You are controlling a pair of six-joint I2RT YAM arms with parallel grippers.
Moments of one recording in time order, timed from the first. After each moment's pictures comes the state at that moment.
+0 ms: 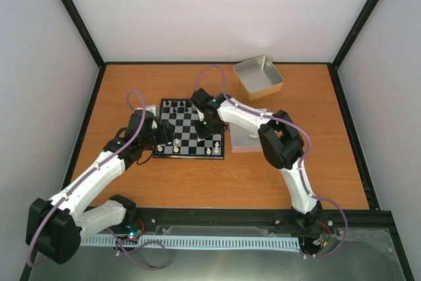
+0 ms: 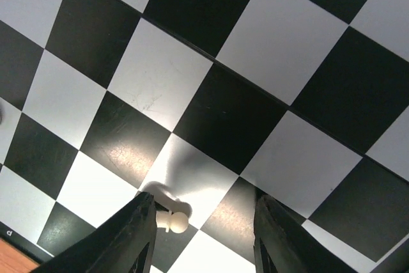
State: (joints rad) left arm -0.42 1.02 0.68 -0.37 -0.01 -0.54; right arm 0.78 2.19 1.76 -0.87 -0.13 0.30
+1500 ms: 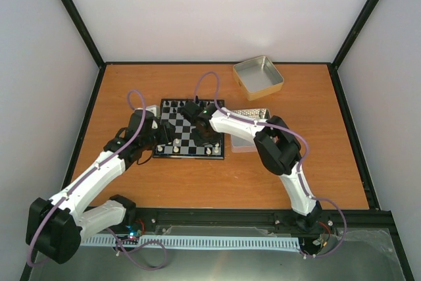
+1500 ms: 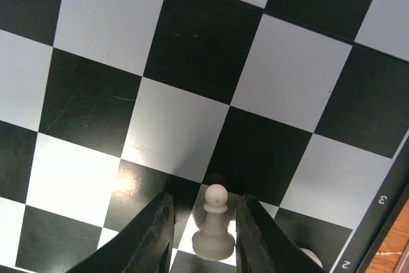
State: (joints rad) left arm -0.42 1.02 0.68 -0.37 0.01 -0.54; right arm 0.89 2.17 1.71 -0.91 0.09 0.59
